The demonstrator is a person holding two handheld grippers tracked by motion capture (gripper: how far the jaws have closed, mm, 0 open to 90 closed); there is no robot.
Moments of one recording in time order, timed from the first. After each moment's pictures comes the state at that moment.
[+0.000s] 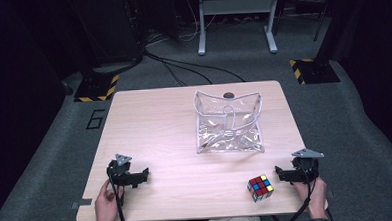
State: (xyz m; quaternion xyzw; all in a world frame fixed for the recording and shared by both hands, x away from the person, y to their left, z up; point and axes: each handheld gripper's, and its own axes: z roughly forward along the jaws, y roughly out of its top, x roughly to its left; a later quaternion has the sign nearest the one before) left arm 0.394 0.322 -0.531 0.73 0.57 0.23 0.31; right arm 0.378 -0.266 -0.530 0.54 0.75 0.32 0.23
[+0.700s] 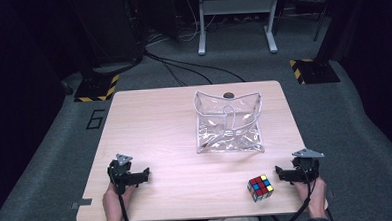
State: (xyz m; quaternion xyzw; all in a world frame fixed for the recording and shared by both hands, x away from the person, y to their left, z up) left arm 0.392 0.321 -0.532 0.73 0.56 0.24 0.31; right arm 0.377 -0.266 -0.529 0.55 0.74 0.31 0.23
